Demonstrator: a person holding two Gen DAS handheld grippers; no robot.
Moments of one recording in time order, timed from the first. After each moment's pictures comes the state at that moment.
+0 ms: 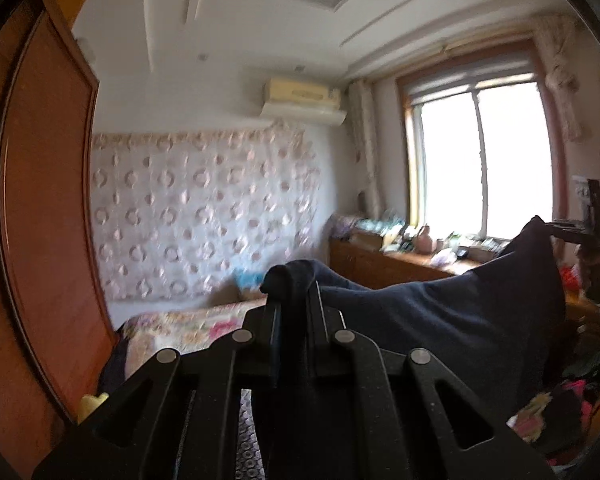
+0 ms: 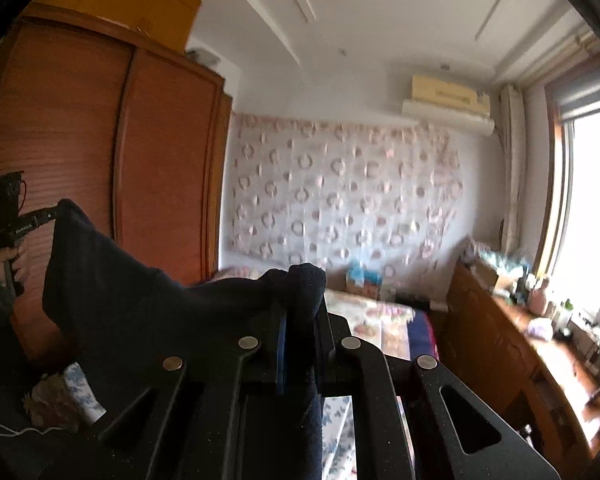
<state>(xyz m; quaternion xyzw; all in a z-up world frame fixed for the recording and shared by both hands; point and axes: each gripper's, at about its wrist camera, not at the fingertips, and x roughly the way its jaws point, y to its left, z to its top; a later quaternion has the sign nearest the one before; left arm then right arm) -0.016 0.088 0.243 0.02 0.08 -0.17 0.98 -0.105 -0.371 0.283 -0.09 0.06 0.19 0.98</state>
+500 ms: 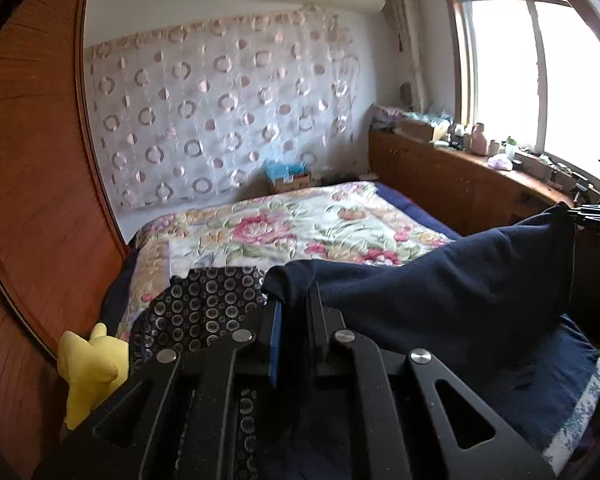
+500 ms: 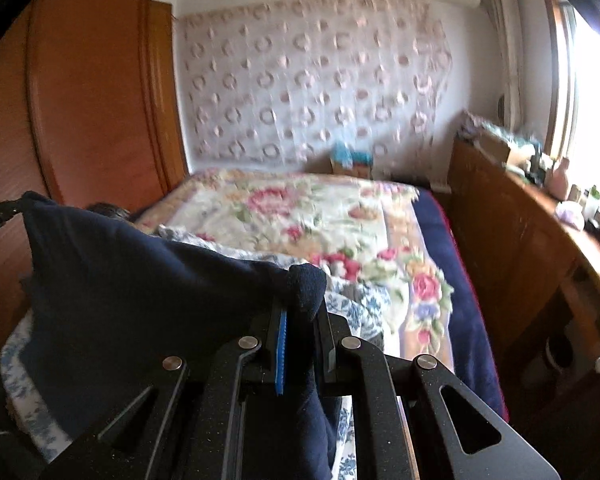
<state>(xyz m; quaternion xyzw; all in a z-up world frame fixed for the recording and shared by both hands) 0.172 0.055 0.078 0.06 0.25 -0.10 0.96 0.117 -0.327 0.134 -0.05 0.25 0.14 0.96</state>
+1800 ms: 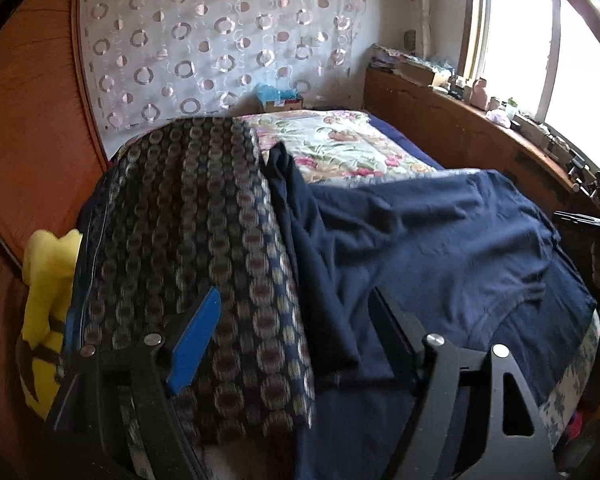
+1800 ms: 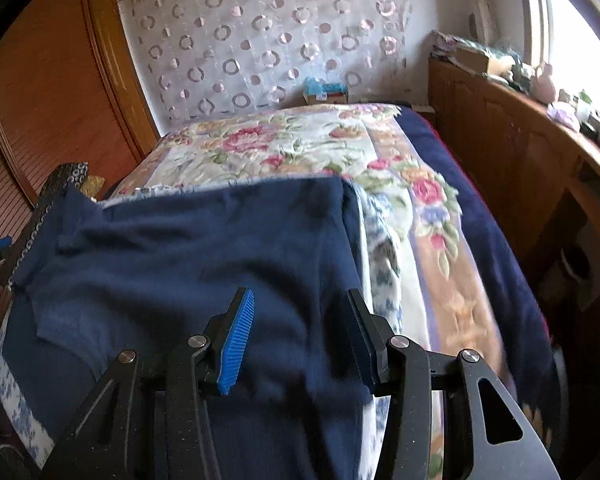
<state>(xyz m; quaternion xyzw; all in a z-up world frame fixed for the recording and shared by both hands) 0.114 0.064 -0.012 0.02 0.38 -0.12 0.92 0.128 -0.354 0.067 0.03 0.35 0.11 0.93</state>
